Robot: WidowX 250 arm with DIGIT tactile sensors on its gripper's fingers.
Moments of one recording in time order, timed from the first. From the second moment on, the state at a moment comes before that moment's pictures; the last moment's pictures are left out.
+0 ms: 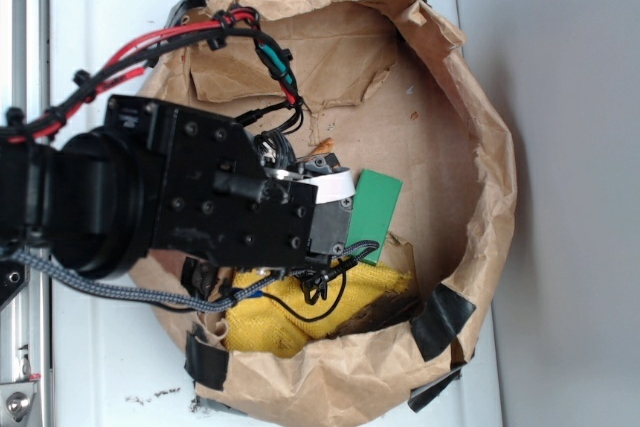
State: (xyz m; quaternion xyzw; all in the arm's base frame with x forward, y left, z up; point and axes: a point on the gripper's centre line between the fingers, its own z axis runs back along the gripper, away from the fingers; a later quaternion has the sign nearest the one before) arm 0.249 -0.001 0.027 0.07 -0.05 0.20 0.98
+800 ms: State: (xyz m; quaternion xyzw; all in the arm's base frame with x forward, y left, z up) arm 0.240 0.010 0.154 0.03 -0.12 0.21 0.97
